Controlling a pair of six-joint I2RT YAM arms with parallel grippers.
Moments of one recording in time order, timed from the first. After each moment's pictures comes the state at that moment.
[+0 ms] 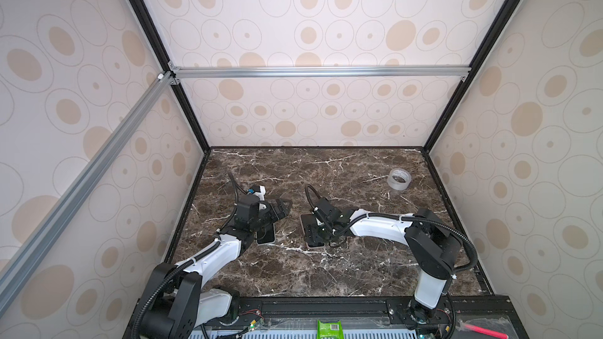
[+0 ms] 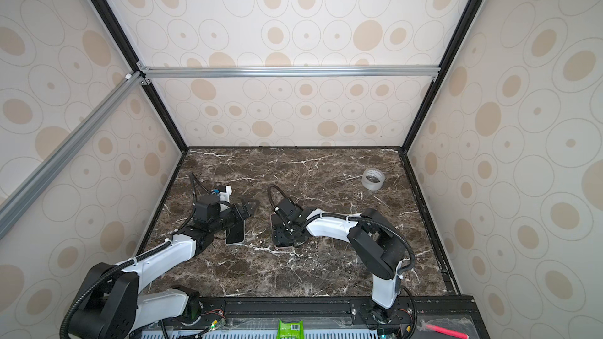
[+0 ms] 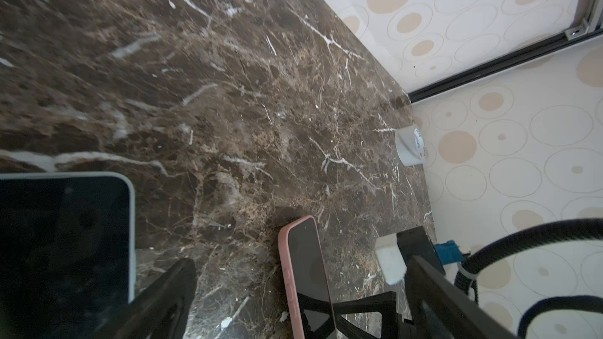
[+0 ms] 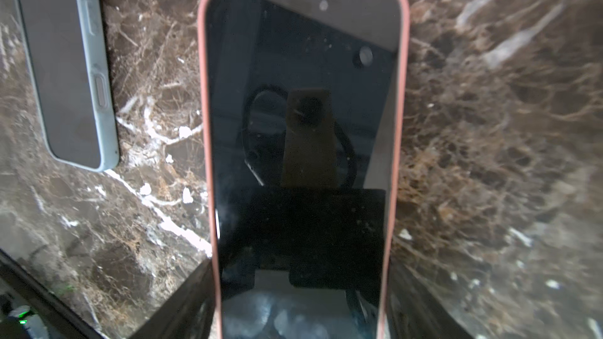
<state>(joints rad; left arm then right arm) -0.32 1.24 0.49 0.21 0.30 -0.81 0.89 1.81 1.09 -0.39 -0.13 0.74</state>
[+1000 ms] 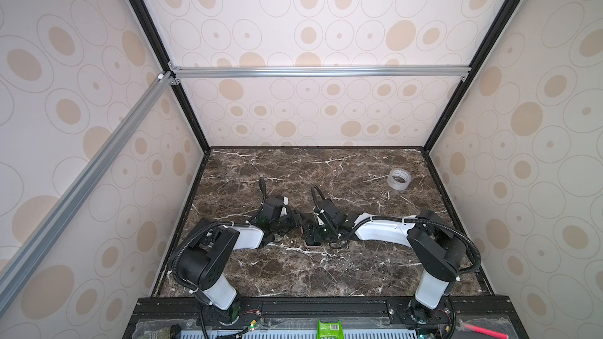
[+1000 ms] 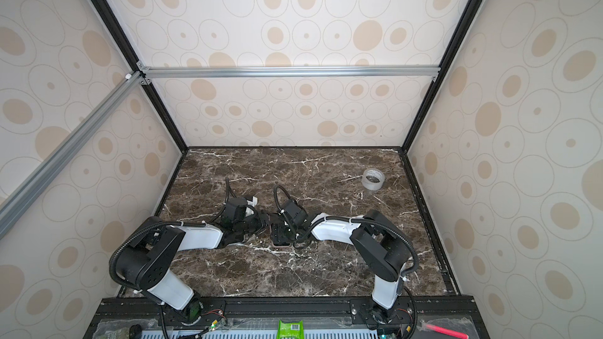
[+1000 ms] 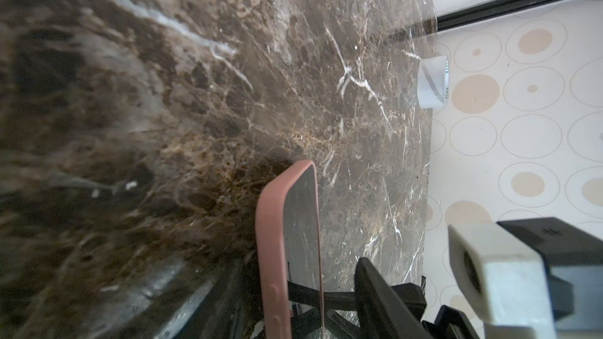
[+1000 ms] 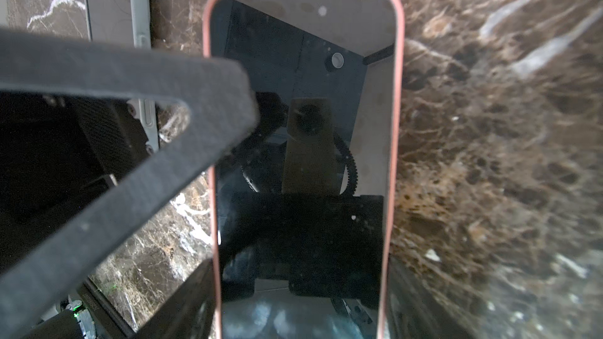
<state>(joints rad) -0.47 1.62 0.55 0.42 0.42 -0.98 0.87 1.78 1.01 -0.23 -0.16 0.78</state>
